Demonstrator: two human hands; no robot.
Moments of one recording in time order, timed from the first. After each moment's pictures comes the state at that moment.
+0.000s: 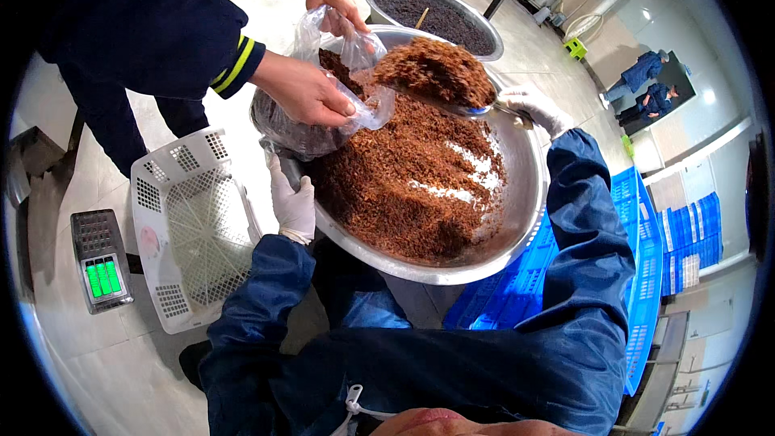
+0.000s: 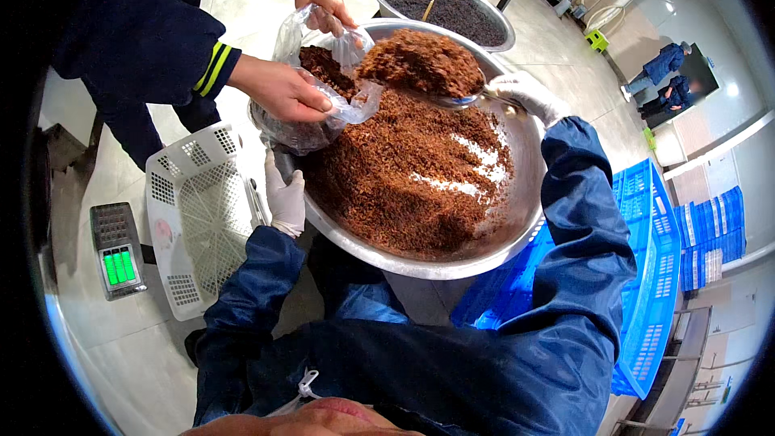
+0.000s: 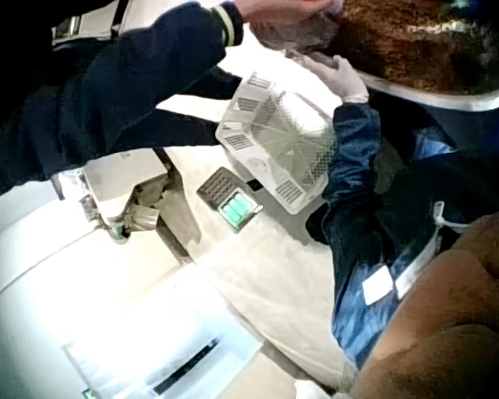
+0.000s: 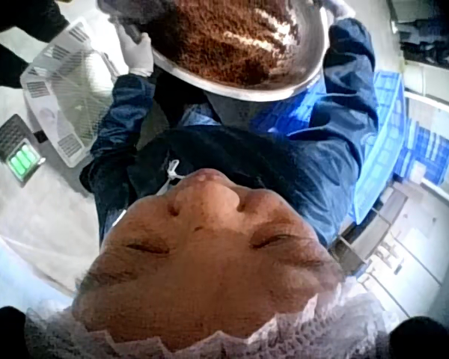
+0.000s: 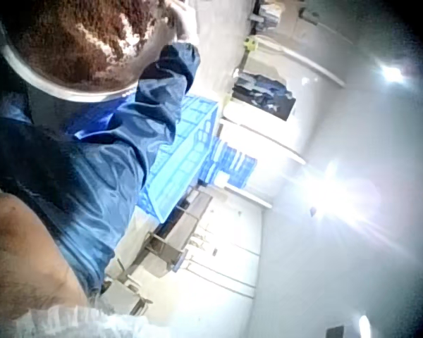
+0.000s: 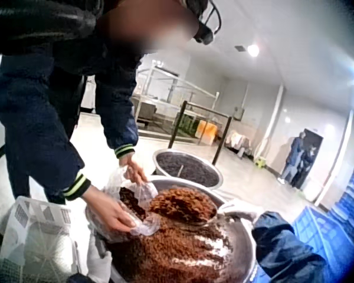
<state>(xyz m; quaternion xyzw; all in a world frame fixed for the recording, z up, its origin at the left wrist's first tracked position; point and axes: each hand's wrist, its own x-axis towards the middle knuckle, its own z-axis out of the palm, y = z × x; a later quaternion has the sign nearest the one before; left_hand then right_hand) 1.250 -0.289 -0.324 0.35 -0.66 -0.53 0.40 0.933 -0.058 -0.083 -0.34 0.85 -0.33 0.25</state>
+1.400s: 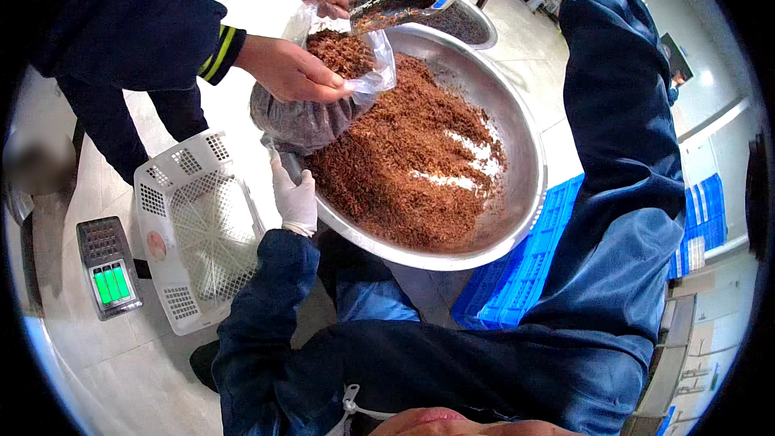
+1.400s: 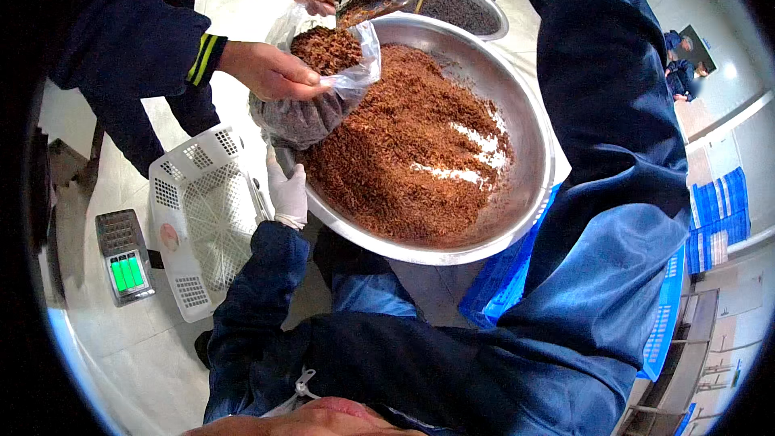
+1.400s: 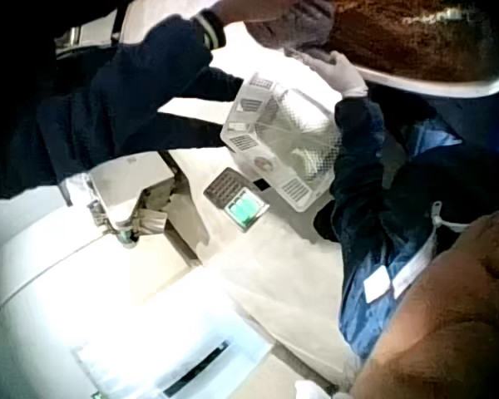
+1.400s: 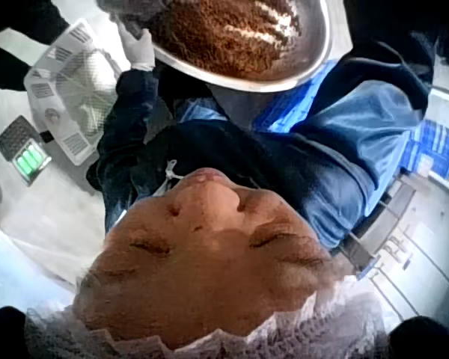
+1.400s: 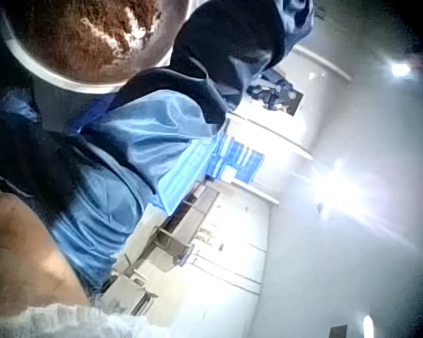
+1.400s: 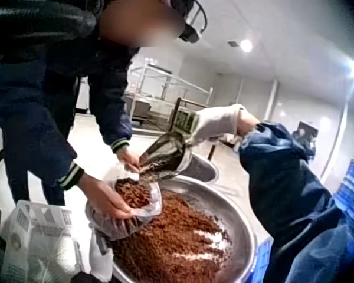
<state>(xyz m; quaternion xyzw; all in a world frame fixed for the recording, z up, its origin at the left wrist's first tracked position) 1.257 -0.286 -0.300 0.37 -0.66 -0.55 0.36 1.017 -0.217 0.115 -0.55 0.83 0.09 0.02</state>
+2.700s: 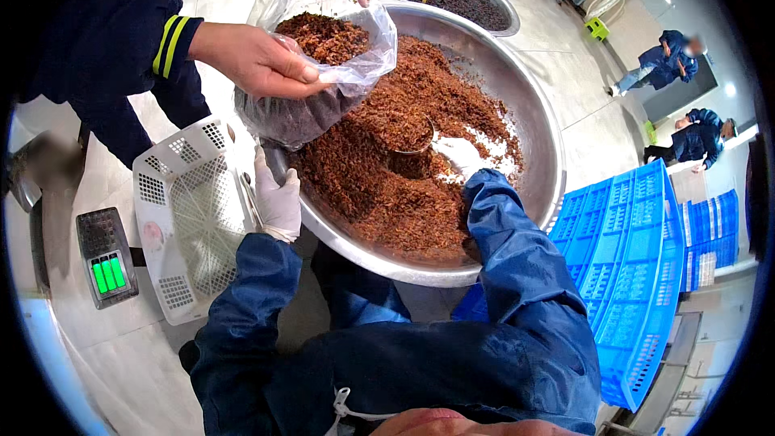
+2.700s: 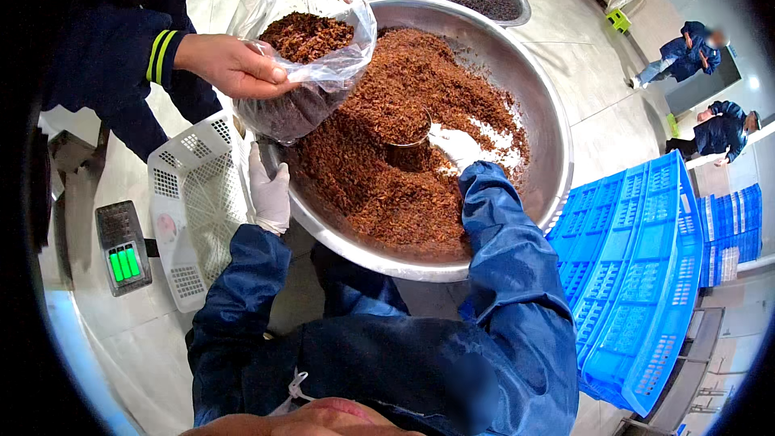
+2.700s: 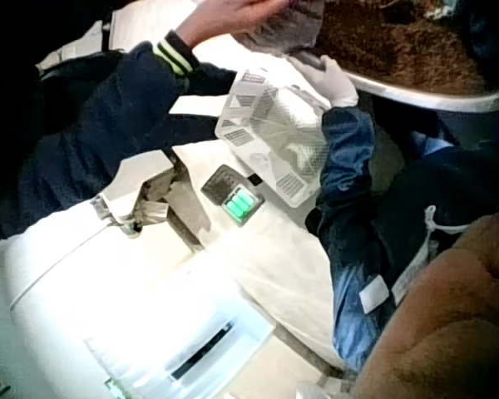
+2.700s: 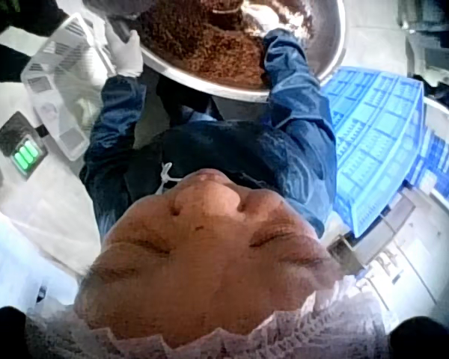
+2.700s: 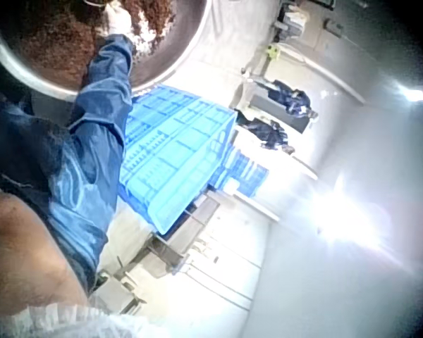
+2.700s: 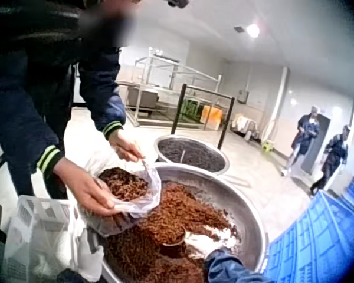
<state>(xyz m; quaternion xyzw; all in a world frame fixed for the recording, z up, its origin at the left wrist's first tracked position) 1.249 -0.291 -0.321 0.35 -0.67 -0.53 0.38 0.940 -0.066 -0.349 -0.28 0.89 -0.26 0.24</state>
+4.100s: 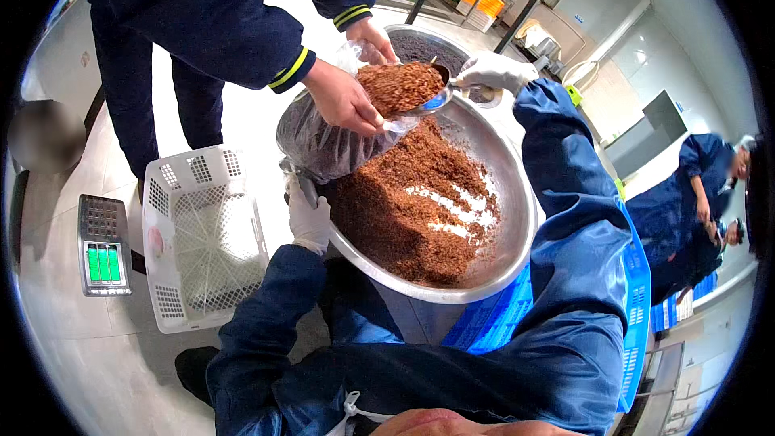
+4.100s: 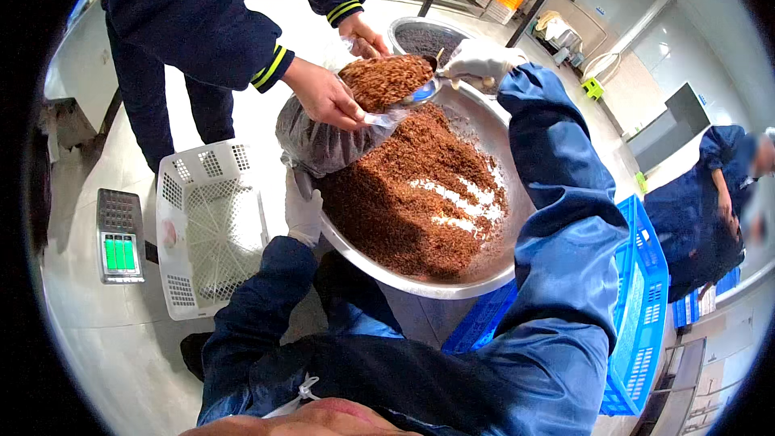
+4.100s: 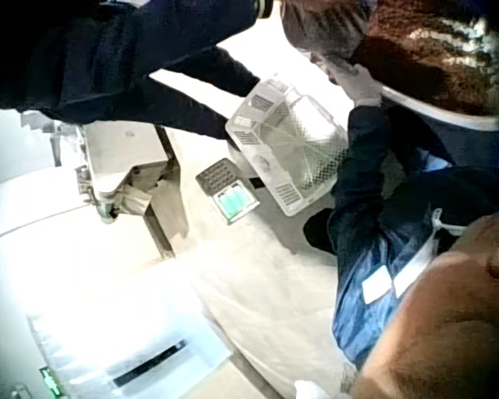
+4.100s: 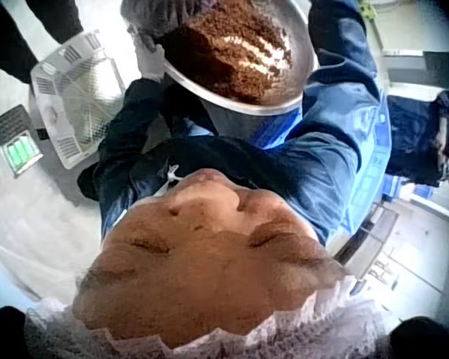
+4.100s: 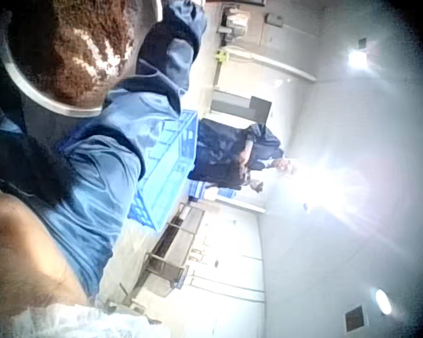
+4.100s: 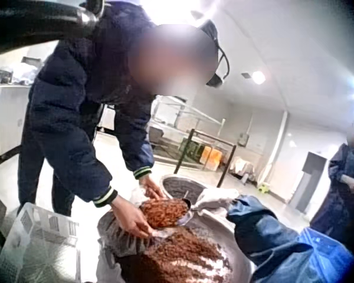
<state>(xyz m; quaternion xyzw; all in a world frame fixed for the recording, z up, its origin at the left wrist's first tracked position) 1.255 -0.292 -0.315 0.40 -0.68 -0.51 0.34 0.980 -0.204 0.010 -0.51 0.85 0.02 0.17</state>
